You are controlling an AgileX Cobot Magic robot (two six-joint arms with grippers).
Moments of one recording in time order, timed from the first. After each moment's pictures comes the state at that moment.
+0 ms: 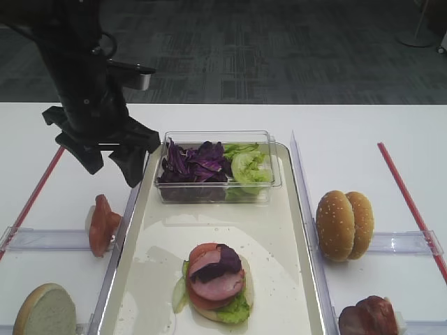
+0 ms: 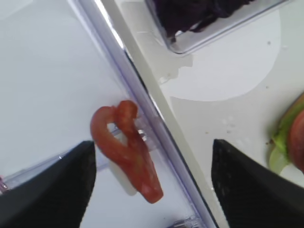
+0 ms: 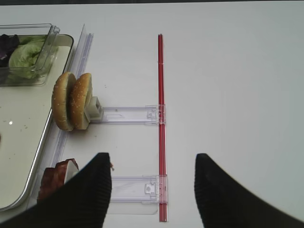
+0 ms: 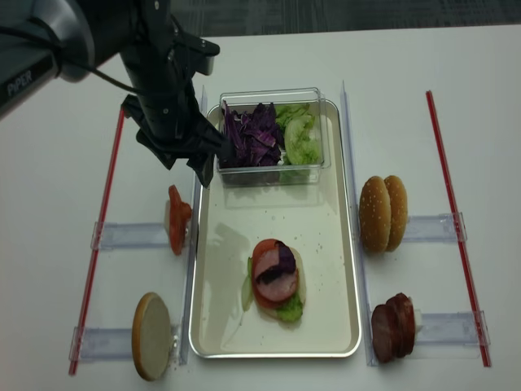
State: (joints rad) left arm -0.37 1.85 -1.48 -0.04 1.21 0.04; right arm -0.02 -0.02 -0.48 0.07 1.13 -0.02
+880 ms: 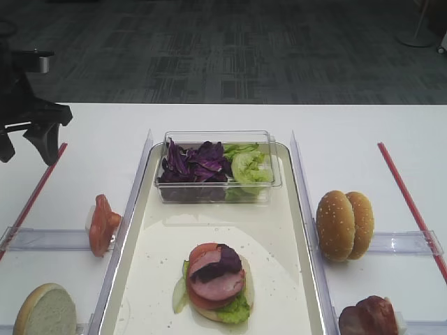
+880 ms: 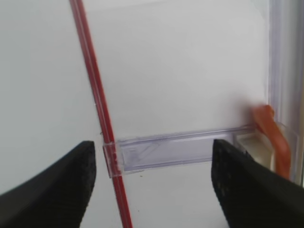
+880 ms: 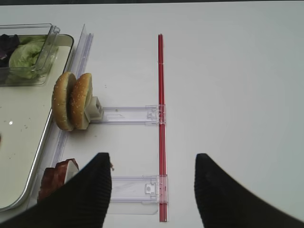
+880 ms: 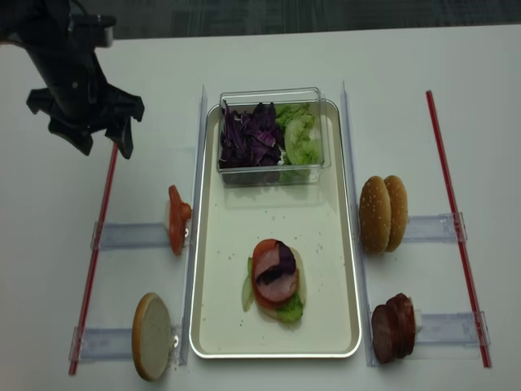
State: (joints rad) left arm -0.03 1.85 -1.48 0.00 1.21 0.04; right arm -0.02 -0.02 -0.48 0.07 1.13 -0.02
